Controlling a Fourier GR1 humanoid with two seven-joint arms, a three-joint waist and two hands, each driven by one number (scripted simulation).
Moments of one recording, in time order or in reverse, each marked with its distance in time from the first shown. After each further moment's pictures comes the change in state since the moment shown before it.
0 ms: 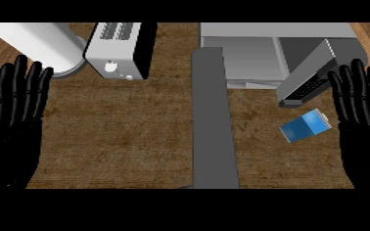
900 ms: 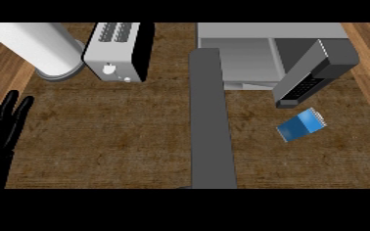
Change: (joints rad) left arm 0.176 0.034 0.152 -0.089 0.407 -0.191 0.120; right arm 0.064 -0.225 -0.289 -0.004 -0.393 0.321 0.065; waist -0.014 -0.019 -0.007
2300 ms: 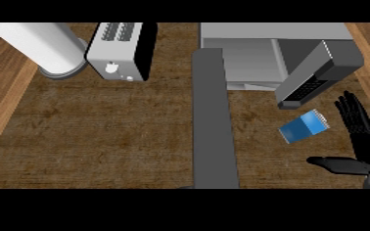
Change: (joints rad) left arm 0.340 -0.031 0.260 -0.123 0.246 -0.289 -0.009; right arm -0.096 0.035 -0.043 0.837 0.469 -0.017 -0.524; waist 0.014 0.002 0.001
